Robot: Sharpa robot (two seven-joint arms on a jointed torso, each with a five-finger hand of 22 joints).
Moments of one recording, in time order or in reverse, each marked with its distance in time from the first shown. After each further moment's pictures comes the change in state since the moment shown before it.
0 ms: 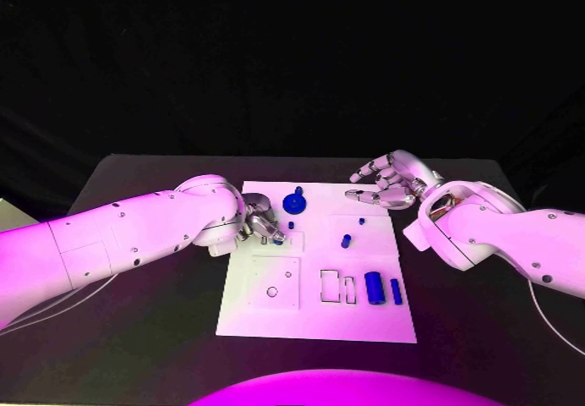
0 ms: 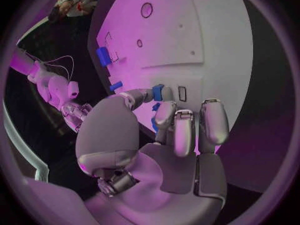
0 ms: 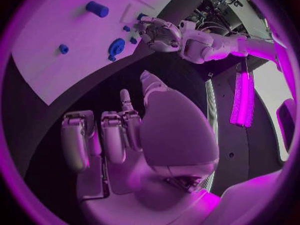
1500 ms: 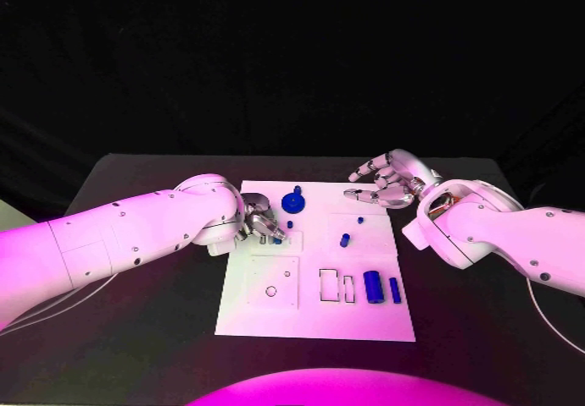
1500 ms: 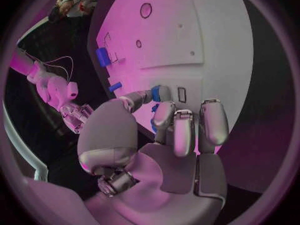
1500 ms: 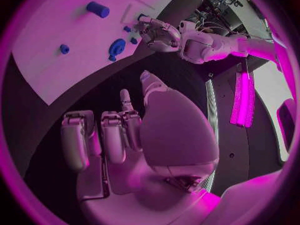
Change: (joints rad) left arm 0.000 0.009 -0.001 -0.012 0.000 0.014 -0.003; left_hand -0.061 0.019 -0.045 -0.076 -0.046 0.046 -0.029 -0.029 0.001 0.011 -0.004 0.000 0.016 0.000 -0.007 0.000 0.000 0.000 0.007 -0.007 -0.001 0.003; right arm 0.000 -0.002 0.000 -0.001 0.000 0.003 -0.001; right_hand 0.000 0.000 0.000 0.000 0.000 0.000 0.000 0.000 0.000 0.000 0.000 0.000 0.000 0.000 0.000 -0.004 0.000 0.000 0.000 0.000 -0.007 -0.001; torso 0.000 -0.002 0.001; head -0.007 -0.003
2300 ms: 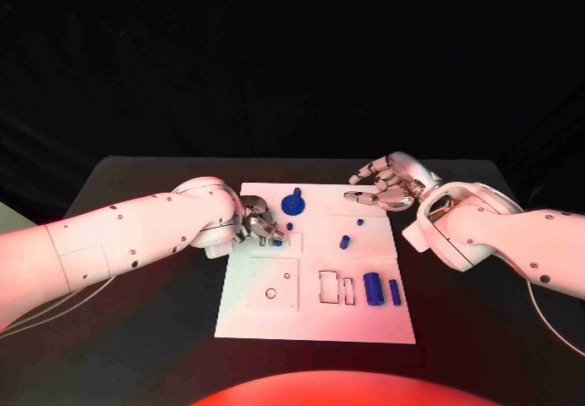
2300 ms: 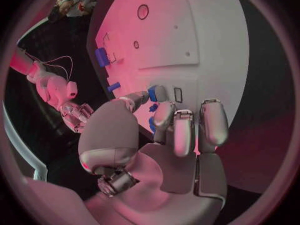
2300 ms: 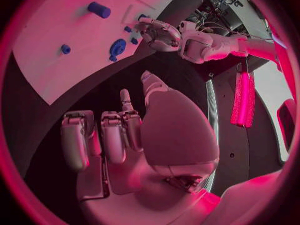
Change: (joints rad) left arm -0.003 -0.010 0.001 0.001 0.000 0.000 0.000; left_hand -0.019 -0.009 -0.165 0.121 -0.045 0.016 -0.009 -0.019 -0.001 0.000 0.000 0.000 0.012 0.000 0.000 0.000 0.000 0.000 0.000 0.000 0.000 0.003; right arm -0.002 -0.001 0.000 -0.001 0.000 -0.001 0.000; right_hand -0.013 0.000 0.000 0.000 -0.004 0.000 0.000 0.004 0.000 0.000 0.000 0.000 0.000 0.000 0.000 0.000 0.001 0.000 0.000 0.000 -0.004 0.001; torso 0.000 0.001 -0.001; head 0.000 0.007
